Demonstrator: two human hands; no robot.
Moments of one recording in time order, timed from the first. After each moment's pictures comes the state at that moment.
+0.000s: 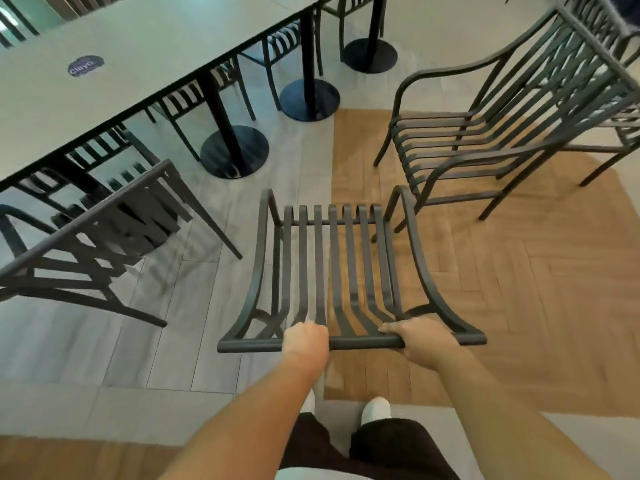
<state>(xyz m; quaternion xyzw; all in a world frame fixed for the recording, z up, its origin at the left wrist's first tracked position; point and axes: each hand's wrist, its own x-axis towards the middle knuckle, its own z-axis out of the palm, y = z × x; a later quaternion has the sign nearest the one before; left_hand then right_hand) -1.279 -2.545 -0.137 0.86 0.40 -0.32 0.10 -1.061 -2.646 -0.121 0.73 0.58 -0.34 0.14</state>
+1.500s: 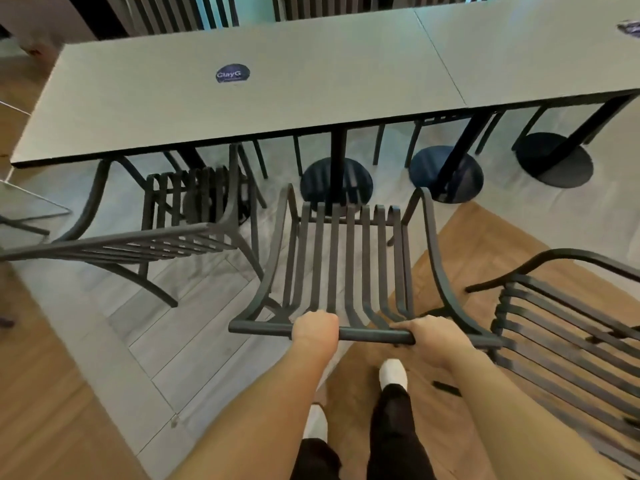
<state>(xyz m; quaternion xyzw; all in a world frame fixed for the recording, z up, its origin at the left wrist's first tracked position) -1.077 -2.166 -0.132 0.66 0.67 -0.24 0.22 -0.844 -2.131 -0.120 0.52 0.78 -0.25 0.24</state>
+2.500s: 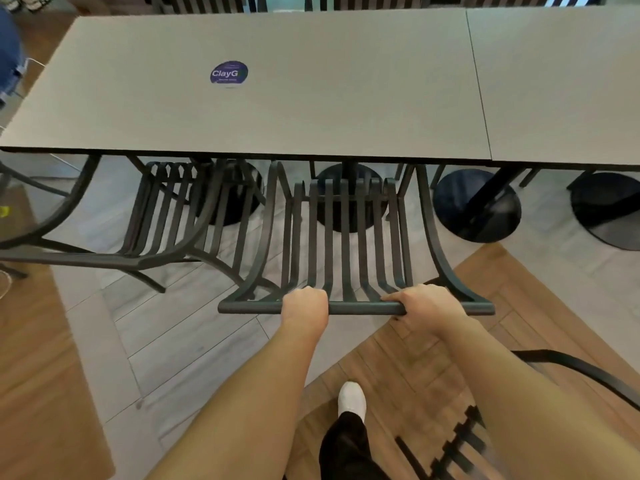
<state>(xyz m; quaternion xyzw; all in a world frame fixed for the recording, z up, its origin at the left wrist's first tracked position) -0.996 -1.925 -0.141 0.57 0.76 -0.24 0.21 -0.776 -1.824 -0.132 0.40 0.85 -0.25 0.21</state>
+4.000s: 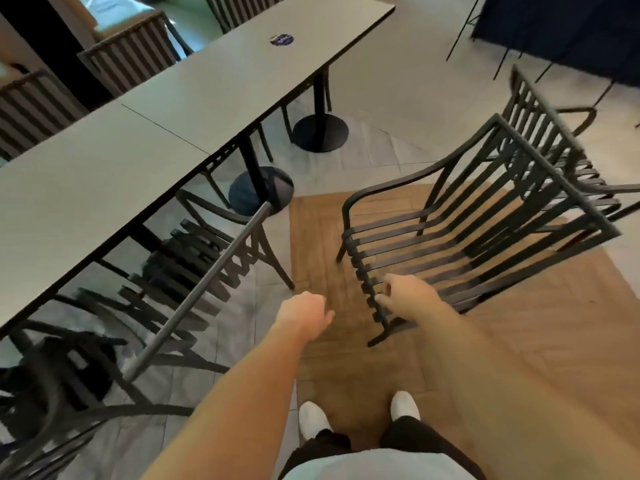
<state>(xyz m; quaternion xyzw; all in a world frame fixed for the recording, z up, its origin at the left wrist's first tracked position) -0.827 -2.098 -0.047 0.89 0.36 -0.24 0.18 -0.639 -2.206 -0.038 0.87 0.41 -0.29 0.05</state>
